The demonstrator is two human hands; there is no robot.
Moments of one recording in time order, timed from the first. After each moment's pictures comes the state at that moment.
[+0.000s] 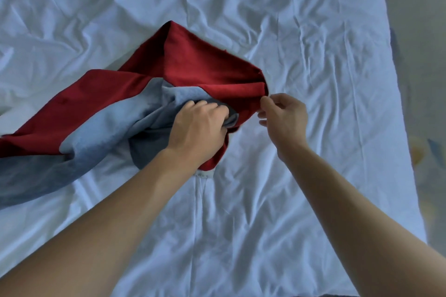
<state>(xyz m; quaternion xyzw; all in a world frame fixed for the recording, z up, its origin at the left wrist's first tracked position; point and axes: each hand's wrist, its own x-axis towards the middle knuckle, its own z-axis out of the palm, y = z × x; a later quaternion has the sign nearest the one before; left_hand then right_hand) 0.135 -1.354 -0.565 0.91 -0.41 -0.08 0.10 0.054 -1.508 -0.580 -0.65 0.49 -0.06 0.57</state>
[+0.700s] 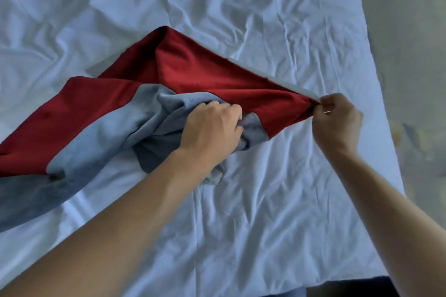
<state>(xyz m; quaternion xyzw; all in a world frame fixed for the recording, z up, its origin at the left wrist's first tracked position) 0.129 -1.379 -0.558 0.88 -0.43 -0.11 0.15 -0.004 -1.579 -0.580 -0.81 0.52 -0.11 0.24</state>
